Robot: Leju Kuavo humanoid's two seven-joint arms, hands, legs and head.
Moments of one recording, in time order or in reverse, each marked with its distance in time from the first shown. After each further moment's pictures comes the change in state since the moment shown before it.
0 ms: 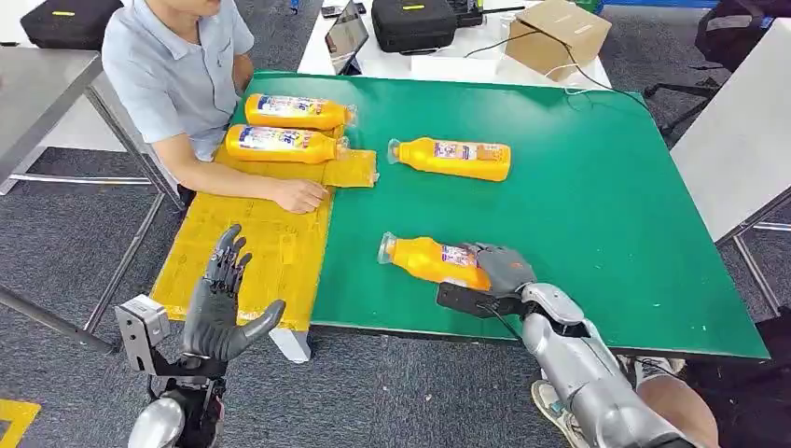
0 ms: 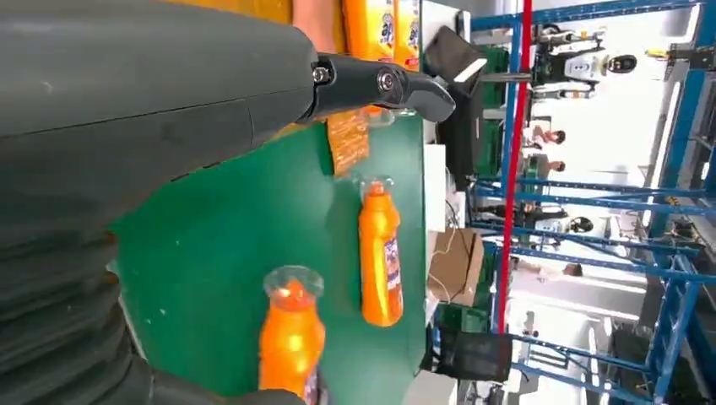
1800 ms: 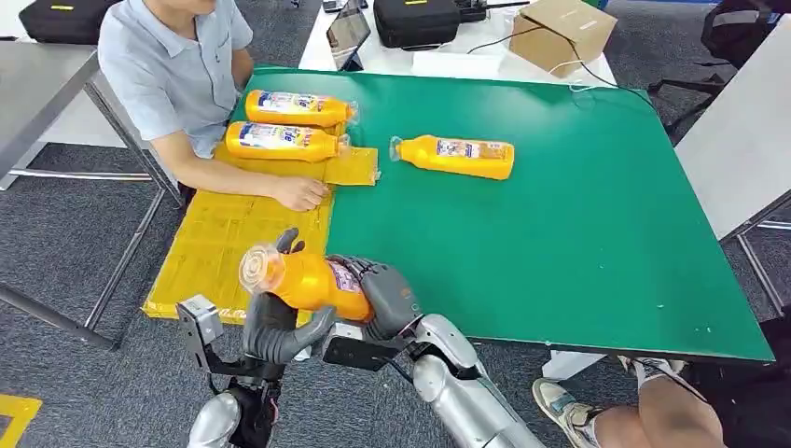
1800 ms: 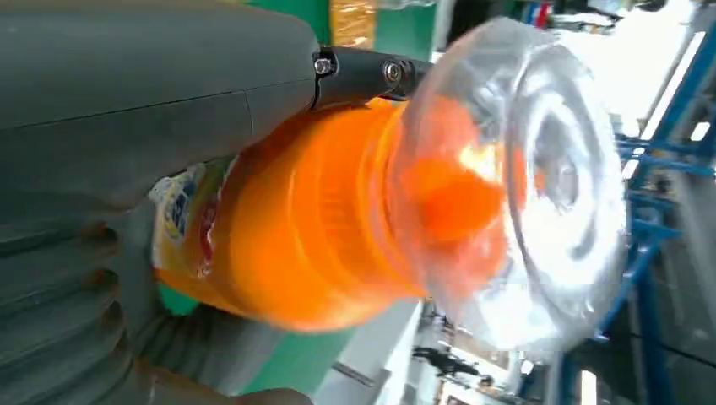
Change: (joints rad) left arm -0.041 -0.124 -0.111 0.175 0.040 -0.060 -0.040; right arm 0.121 0.310 0.144 -0.166 -0.047 -0.207 -0.144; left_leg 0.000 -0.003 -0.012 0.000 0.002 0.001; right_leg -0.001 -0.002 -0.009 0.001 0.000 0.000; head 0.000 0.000
